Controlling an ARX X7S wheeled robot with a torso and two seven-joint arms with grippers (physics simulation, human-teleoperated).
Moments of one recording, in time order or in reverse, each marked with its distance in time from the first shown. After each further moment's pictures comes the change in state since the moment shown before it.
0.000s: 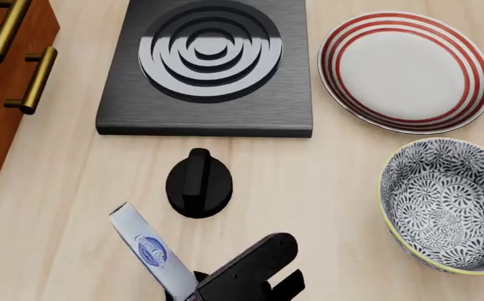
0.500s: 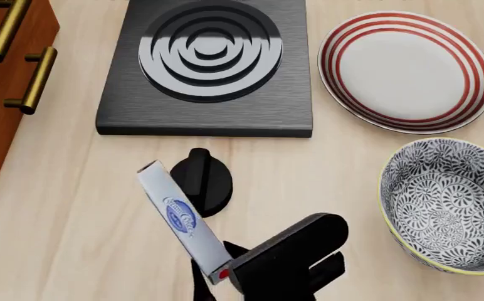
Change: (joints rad) left arm 0.001 -0.004 0.005 0.003 0.001 -0.007 -0.005; right arm 0.002 0.069 0.147 -0.174 0.133 0.084 0.123
